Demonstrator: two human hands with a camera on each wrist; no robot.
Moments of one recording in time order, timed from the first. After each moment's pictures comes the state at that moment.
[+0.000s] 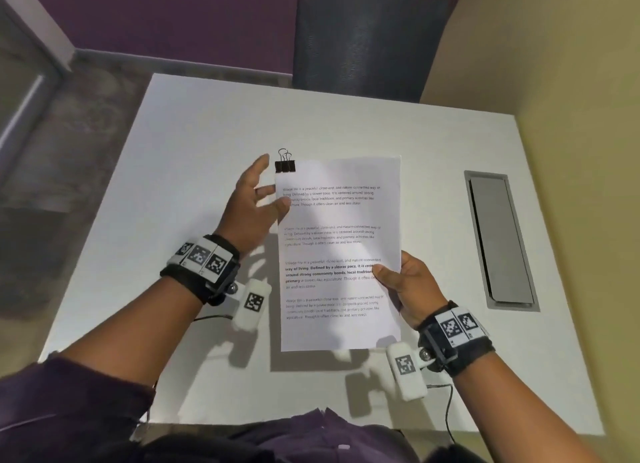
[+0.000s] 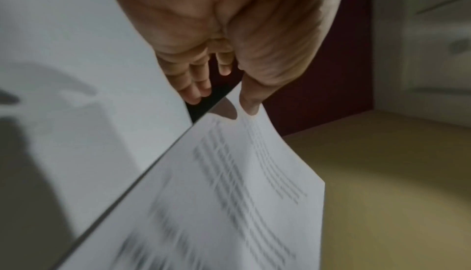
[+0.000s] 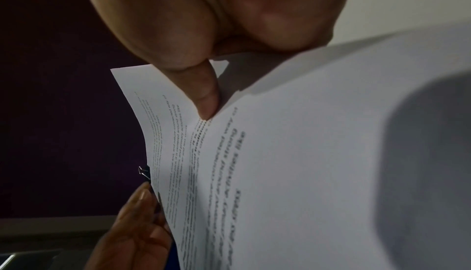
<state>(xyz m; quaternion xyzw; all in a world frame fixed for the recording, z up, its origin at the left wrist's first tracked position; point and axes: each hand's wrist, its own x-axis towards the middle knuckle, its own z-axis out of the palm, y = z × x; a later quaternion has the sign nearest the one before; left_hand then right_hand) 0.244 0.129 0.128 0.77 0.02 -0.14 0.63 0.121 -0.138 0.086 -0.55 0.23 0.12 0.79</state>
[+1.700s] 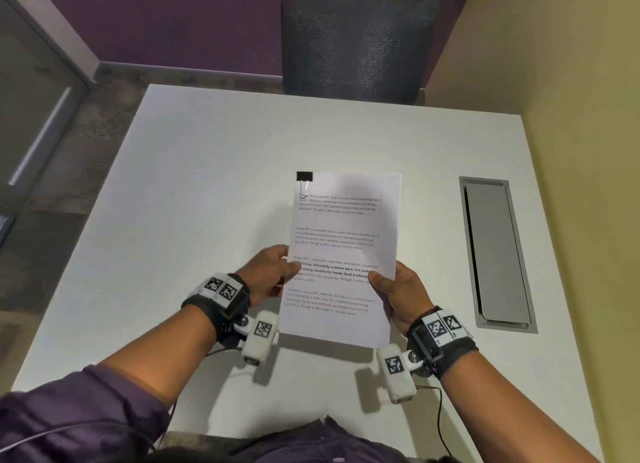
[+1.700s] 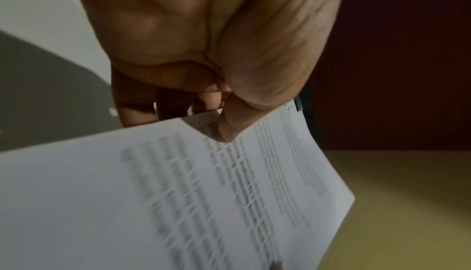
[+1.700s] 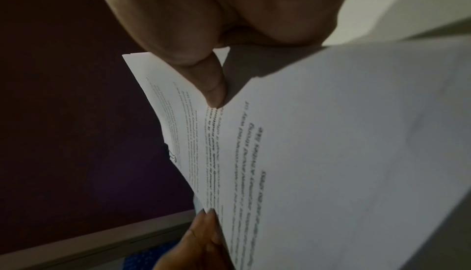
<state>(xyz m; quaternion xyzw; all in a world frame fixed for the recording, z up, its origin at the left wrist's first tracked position) 0.211 0.040 0.052 0.68 0.18 -0.40 0.59 0.138 -0.215 0.043 -0.53 0.31 0.15 0.77</state>
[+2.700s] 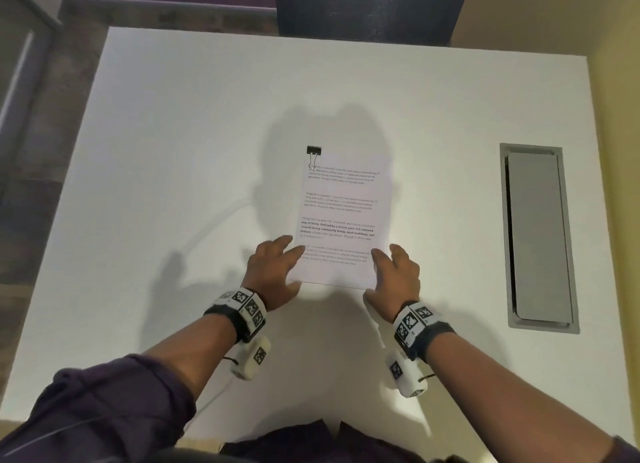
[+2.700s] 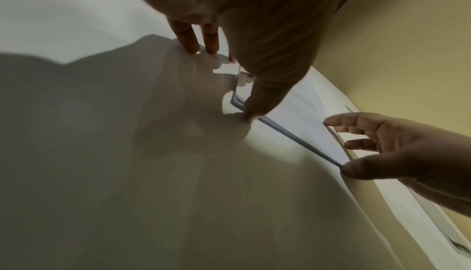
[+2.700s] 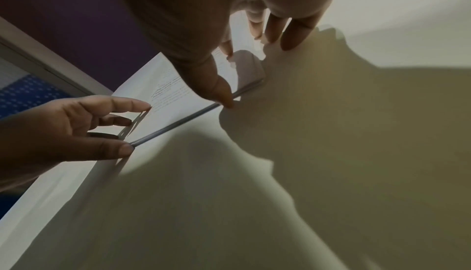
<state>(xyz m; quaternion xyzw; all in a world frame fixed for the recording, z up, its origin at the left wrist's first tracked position) 0.224 0.060 -0.068 0.94 -0.12 -0.29 0.11 0.172 -0.202 -0.055 -0.92 0.15 0.29 0.21</state>
